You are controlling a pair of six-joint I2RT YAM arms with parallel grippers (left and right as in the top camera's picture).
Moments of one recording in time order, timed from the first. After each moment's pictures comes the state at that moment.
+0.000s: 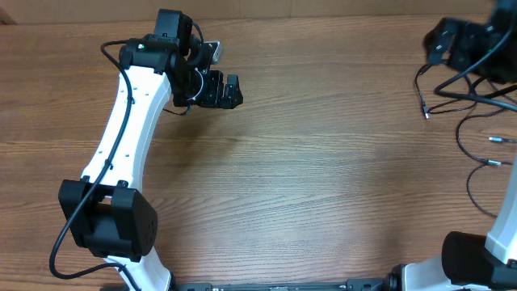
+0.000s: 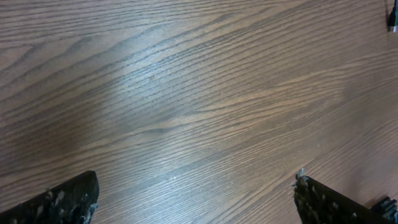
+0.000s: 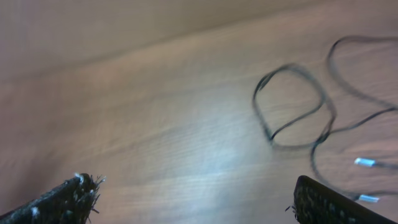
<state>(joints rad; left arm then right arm) -0.16 1.89 1.80 -1.18 0.39 -0.05 -0.15 1.68 2.23 -1.44 -0.13 0.10</state>
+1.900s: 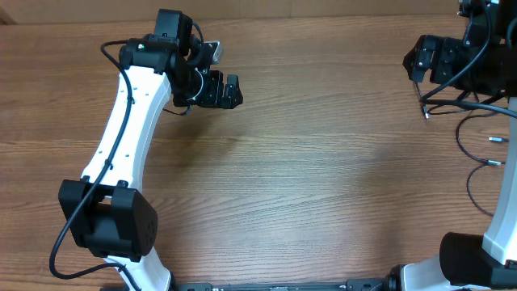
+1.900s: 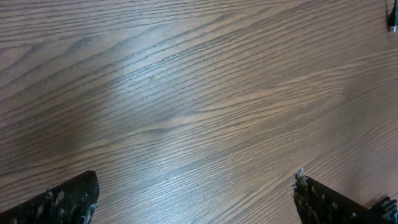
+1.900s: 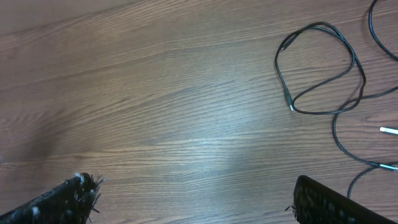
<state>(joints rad) -0.16 1.89 1.80 -1.18 0.39 -0.05 -0.10 1.68 2.23 -1.55 -0.14 0.10</state>
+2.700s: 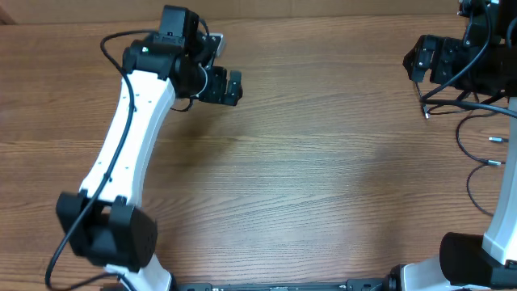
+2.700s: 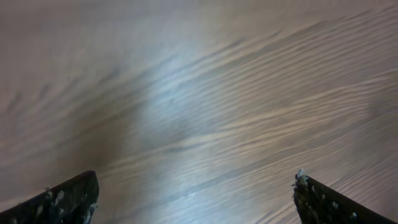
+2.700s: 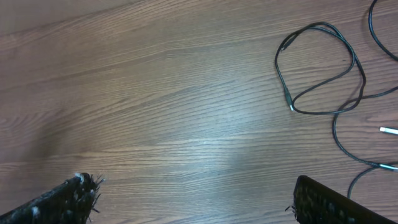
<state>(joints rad) -0.22 1.82 1.80 -1.10 0.26 -0.05 -0.10 1.68 2.23 -1.55 -0.14 0.10</state>
